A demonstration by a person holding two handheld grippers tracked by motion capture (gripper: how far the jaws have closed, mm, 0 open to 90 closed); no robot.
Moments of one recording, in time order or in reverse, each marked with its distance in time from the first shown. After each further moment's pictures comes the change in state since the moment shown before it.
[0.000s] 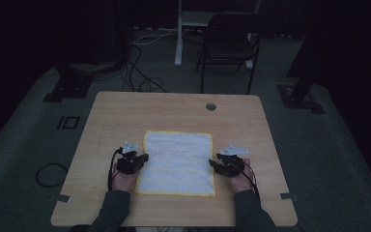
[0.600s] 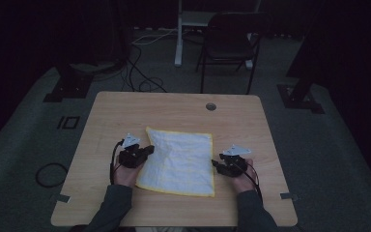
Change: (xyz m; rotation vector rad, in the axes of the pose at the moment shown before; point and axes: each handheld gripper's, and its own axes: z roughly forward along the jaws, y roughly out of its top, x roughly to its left) left arm -0.021 0.034 -0.020 -0.099 -0.090 0.062; right arm -0.005 -0.003 -0.005 0.011 -0.011 0.002
